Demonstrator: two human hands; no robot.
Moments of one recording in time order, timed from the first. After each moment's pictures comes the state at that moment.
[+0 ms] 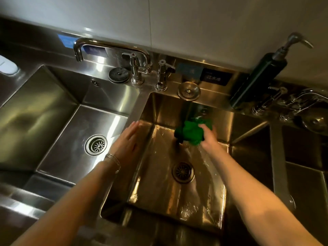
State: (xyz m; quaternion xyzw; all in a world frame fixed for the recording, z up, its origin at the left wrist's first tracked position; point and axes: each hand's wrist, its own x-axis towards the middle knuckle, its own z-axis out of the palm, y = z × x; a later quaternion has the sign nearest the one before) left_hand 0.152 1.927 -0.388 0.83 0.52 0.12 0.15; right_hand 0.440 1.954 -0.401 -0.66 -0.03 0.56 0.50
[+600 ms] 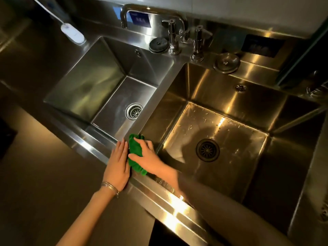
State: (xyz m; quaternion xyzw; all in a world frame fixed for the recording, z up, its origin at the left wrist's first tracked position) left_hand 0.123 1.706 -0.387 0.63 0.76 0.04 0.14; right_hand 0.249 1.776 -0.386 -0.44 -0.56 0.69 0.13
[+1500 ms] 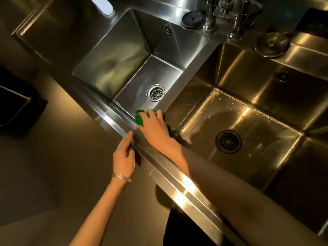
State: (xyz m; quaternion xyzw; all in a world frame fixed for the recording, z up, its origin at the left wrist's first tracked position) left_hand 0.129 1.670 -0.362 0.43 0.83 0.31 0.16; right_hand 0.204 1.793 -0.362 -0.40 -0.86 0.31 0.10
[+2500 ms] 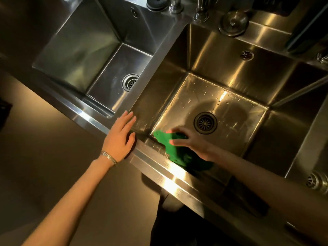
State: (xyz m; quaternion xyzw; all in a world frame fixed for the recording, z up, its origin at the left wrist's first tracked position) left_hand 0.139 1.696 -0.372 0.70 0.70 0.06 0.13; right_hand 0.395 1.765 -0.380 -0.37 -0.48 0.79 0.06
